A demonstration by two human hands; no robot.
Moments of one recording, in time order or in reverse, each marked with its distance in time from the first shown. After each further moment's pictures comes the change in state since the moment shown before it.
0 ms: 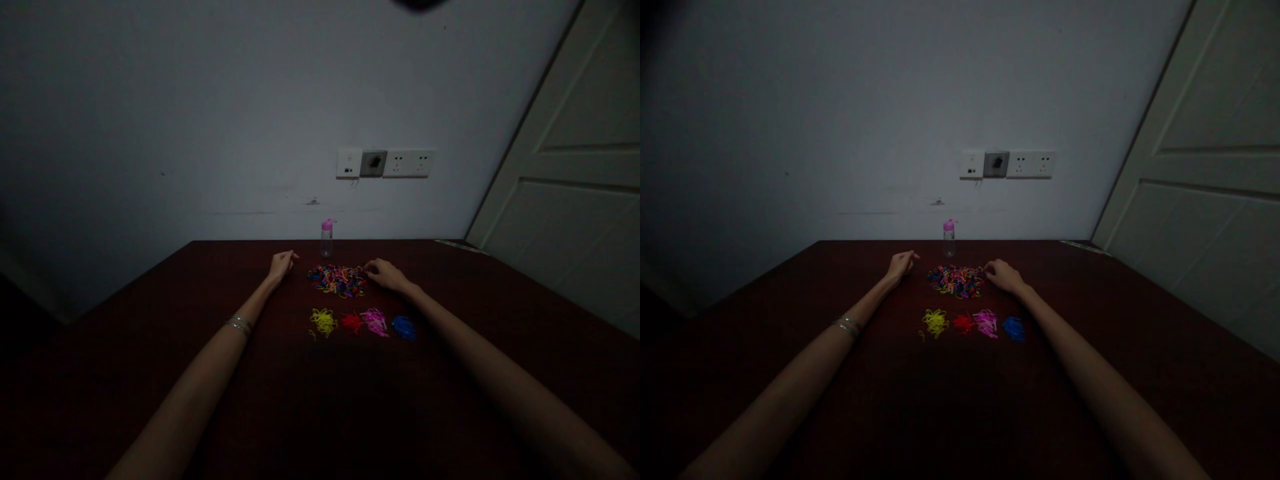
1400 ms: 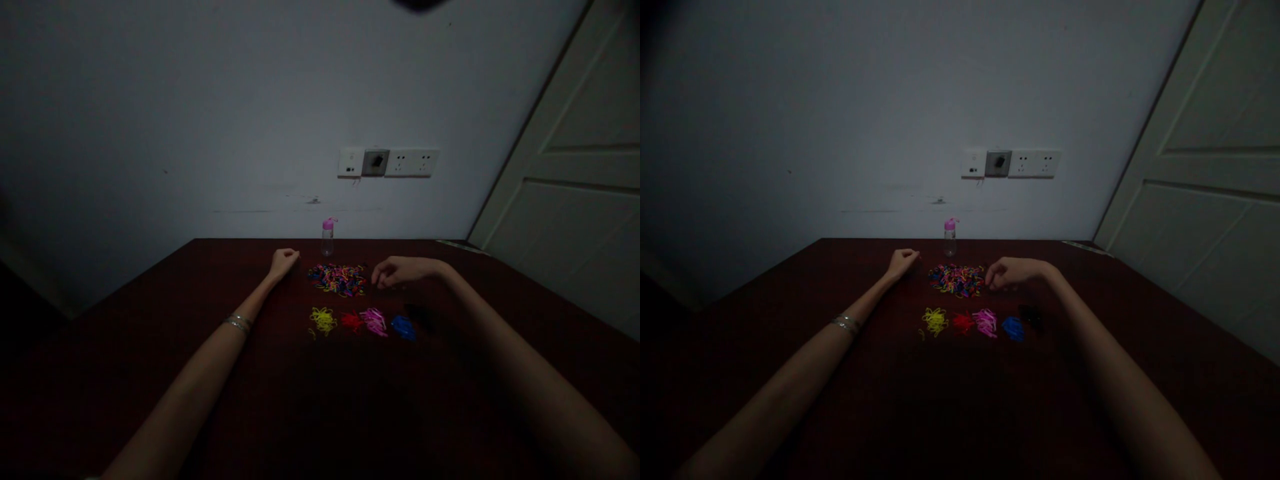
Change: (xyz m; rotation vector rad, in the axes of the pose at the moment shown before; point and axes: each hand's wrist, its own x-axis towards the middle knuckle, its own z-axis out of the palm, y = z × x) left_hand -0.007 0.021 0.000 0.269 0.044 0.167; right_hand -0.035 -0.037 -0.090 0.397 -0.668 -0.139
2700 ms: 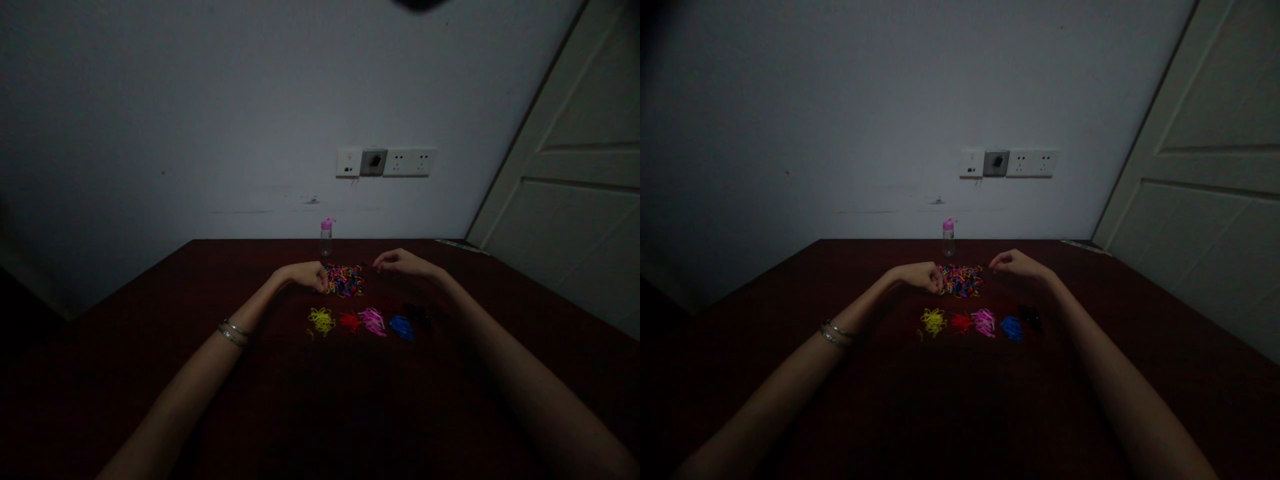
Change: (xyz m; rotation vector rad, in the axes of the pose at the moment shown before) left_hand -0.033 0.085 0.014 0.223 -1.074 0.095; right_hand 0.011 0.035 -0.001 0.115 0.430 -0.011
